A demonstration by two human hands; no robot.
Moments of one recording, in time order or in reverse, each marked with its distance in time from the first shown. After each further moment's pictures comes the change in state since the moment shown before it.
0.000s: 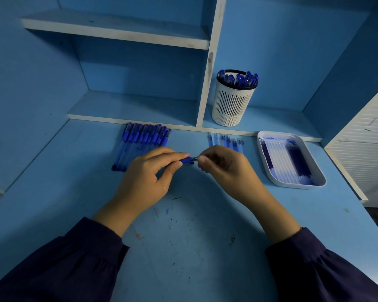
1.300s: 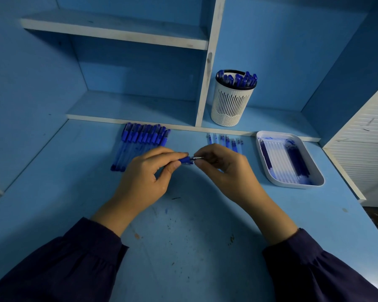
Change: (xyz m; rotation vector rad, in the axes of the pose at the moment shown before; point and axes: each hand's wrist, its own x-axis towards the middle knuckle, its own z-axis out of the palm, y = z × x) left_hand 0.000 0.000 0.000 0.017 0.010 0.001; right_hand -0.002 0.000 0.004 -0.052 0.058 -0.122
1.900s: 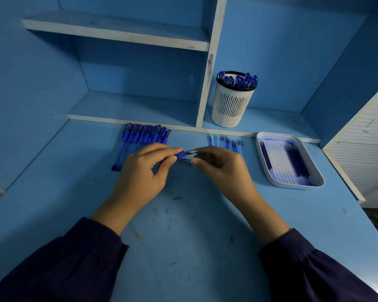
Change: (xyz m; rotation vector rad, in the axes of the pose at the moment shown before) left_hand 0.003 -0.001 -0.003 0.035 0.076 -0.053; right_hand 0.006 0.003 0.012 0.022 0.099 0.197
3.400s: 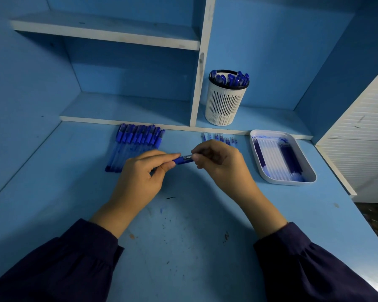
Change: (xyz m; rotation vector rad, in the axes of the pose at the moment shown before) left_hand -0.007 0.001 0.010 -0.095 -0.020 -0.035; right_hand 0.000 -0.004 -0.012 0.051 -0.030 -0.042
